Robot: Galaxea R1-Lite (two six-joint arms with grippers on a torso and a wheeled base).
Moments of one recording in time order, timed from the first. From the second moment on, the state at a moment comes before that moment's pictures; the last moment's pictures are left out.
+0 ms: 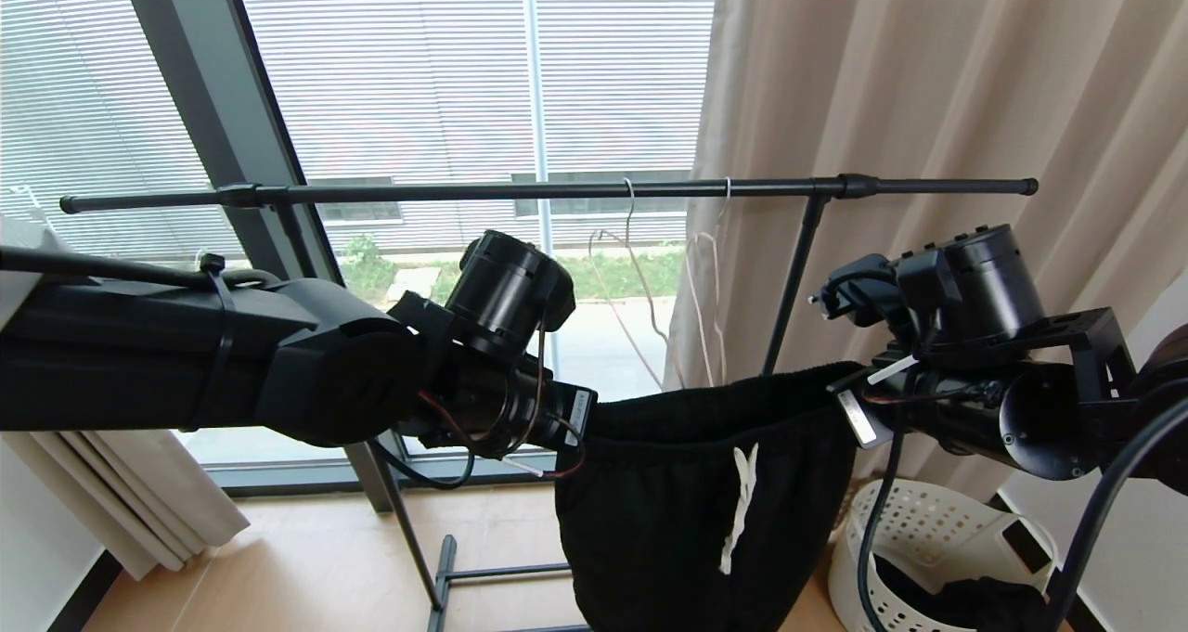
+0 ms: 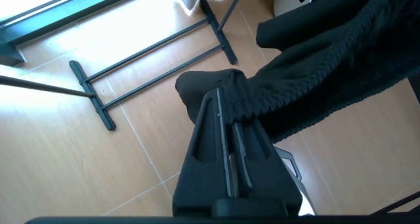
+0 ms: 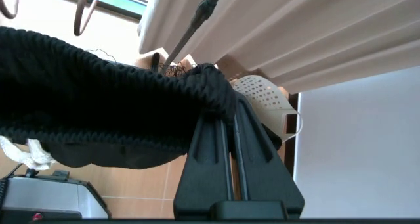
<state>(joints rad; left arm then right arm) -0.68 1.91 -1.29 0.19 0.08 -0.23 0.54 1.66 -0.98 0.05 -0.58 -0.03</state>
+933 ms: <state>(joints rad) -0.69 1.85 -1.28 0.16 -0.14 -0.23 0.40 1.55 -0.88 0.04 -0.63 -0.27</state>
